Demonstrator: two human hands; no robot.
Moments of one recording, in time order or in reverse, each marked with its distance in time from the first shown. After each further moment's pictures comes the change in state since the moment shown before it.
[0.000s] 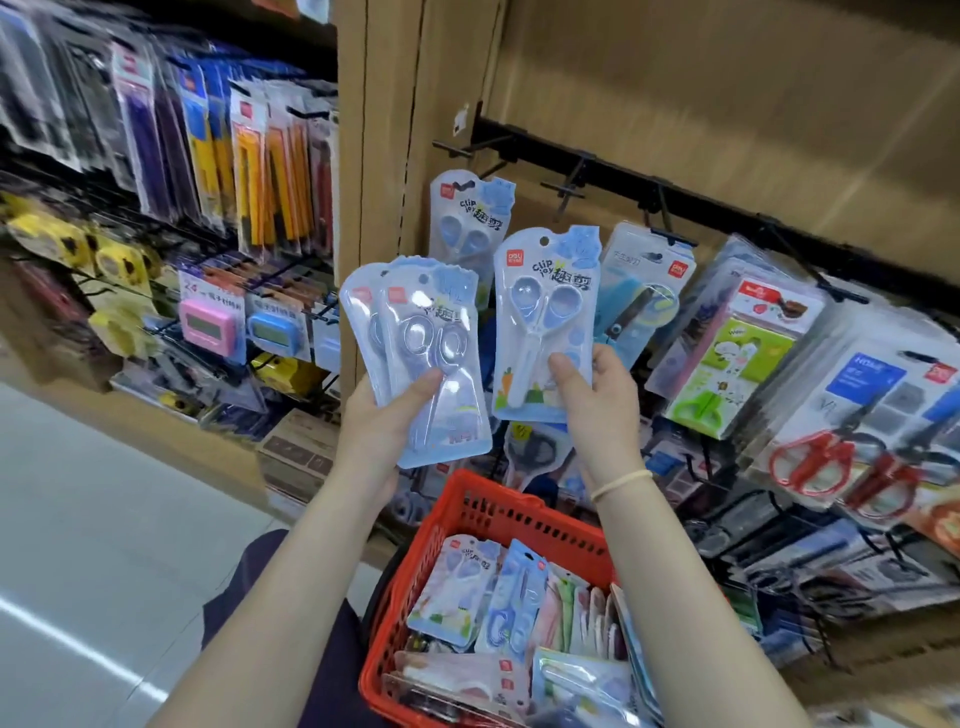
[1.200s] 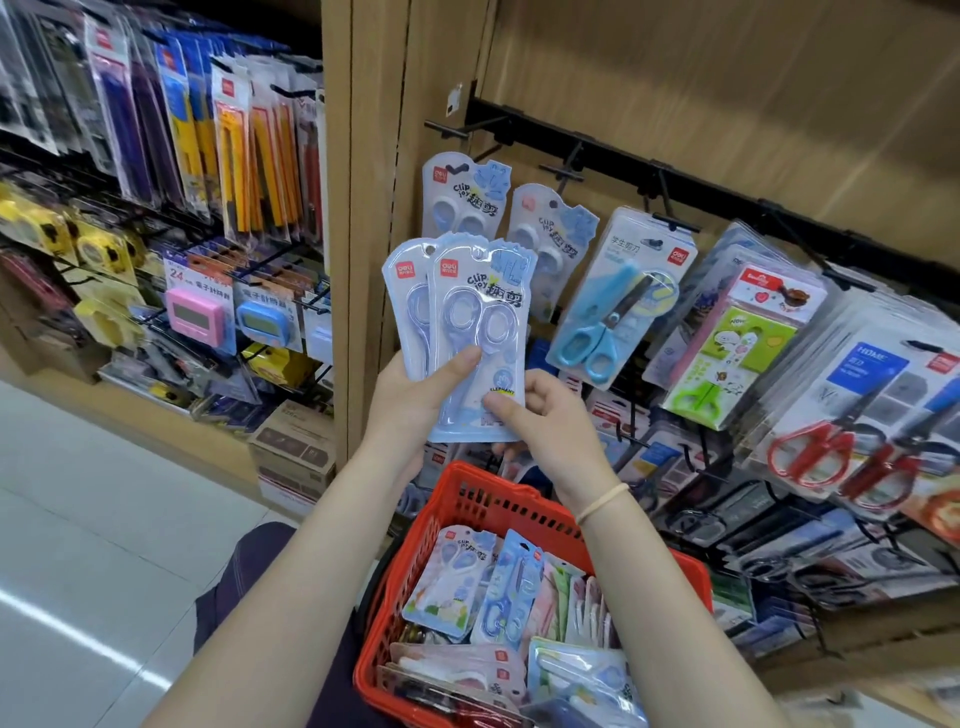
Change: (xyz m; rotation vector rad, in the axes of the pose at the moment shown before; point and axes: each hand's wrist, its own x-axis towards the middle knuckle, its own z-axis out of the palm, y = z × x) left_hand 0.013 -0.003 0.032 -0.004 -0.067 0.005; right_hand -0.020 0.017 0.012 0.048 -0.369 0.141
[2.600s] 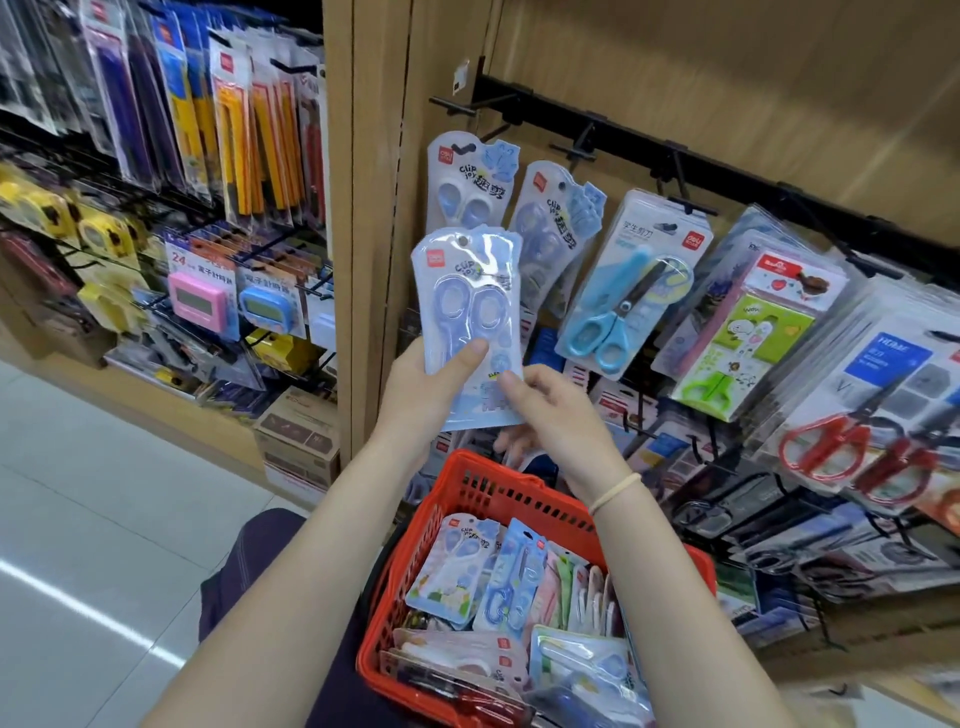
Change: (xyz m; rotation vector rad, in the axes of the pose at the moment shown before) left_hand 0.002 -0.007 0.001 0.156 0.022 0.018; right_hand 0.006 0.006 -0.005 0.021 -0.075 0.081
